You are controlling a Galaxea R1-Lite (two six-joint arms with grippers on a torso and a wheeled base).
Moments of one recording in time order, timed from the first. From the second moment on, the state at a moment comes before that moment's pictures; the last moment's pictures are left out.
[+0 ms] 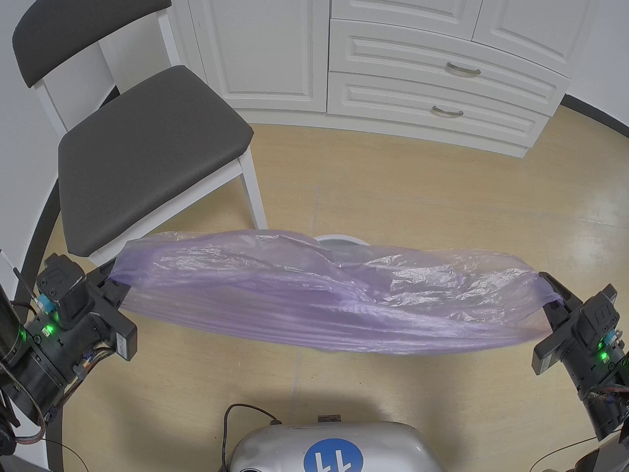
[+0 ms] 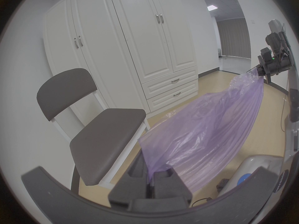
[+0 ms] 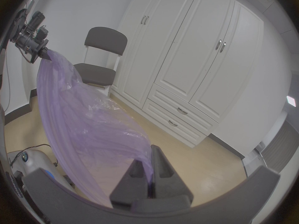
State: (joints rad) left arm -0.63 1.18 -0.33 -0.83 0.35 0.46; right arm 0.92 1.26 -0.15 -1.19 -0.82 -0.56
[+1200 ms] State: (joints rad) left arm -0.49 1.17 -0.69 -0.51 0.13 -0.07; right arm 0.94 1.27 -0.49 -1.17 -0.84 -0.28
